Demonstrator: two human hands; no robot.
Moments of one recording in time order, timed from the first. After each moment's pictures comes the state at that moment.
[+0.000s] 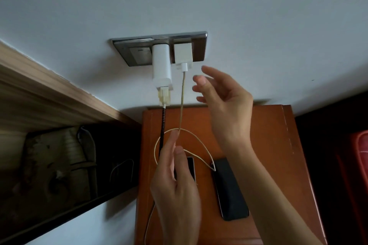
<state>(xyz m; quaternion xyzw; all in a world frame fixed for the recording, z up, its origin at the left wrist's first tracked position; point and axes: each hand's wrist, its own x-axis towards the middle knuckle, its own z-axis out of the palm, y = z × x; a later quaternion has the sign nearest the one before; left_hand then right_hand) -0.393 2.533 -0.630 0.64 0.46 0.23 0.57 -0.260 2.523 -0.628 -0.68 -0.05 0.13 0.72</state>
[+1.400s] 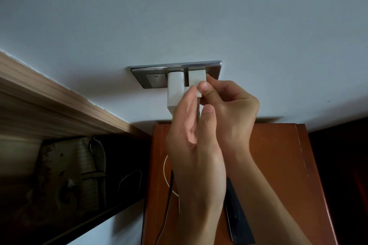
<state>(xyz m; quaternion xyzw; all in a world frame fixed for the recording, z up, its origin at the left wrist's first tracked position) -0.310 2.566 -0.577 0.54 0.31 0.33 0.71 -0.240 2.558 -0.613 -0.64 0.02 0.15 0.75</state>
